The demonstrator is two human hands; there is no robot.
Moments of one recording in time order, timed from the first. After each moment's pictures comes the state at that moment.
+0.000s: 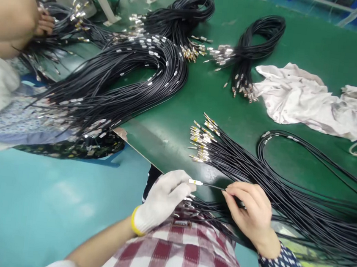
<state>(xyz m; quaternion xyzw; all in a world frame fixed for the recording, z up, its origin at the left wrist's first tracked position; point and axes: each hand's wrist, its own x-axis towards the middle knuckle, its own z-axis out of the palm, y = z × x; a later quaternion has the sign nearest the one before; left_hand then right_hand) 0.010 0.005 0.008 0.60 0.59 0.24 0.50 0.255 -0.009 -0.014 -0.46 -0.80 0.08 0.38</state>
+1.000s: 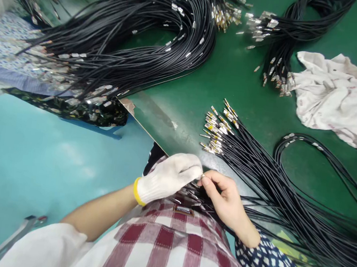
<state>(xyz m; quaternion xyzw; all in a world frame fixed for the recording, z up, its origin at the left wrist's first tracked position) 0.000 0.029 0.008 0.63 0.50 0.20 0.56 0.190 0.012 -0.002 -0.47 -0.62 0.57 0.26</state>
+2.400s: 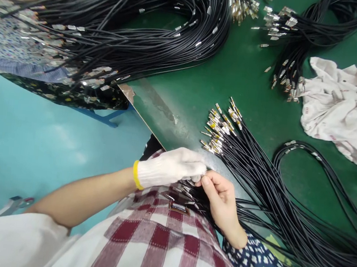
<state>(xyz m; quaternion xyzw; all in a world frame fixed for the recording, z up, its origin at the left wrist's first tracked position) -0.001 0.048 0.012 0.51 0.40 0.20 0.73 0.183 0.008 -0.005 -0.49 -0.53 0.61 0.32</state>
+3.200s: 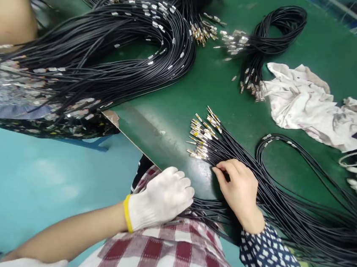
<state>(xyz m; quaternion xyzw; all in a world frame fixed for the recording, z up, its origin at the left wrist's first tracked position) 0.009 0.011 -0.019 0.92 0.33 0.08 0.19 0.236 0.033 -0.011 -0.57 -0.79 0.09 0.21</state>
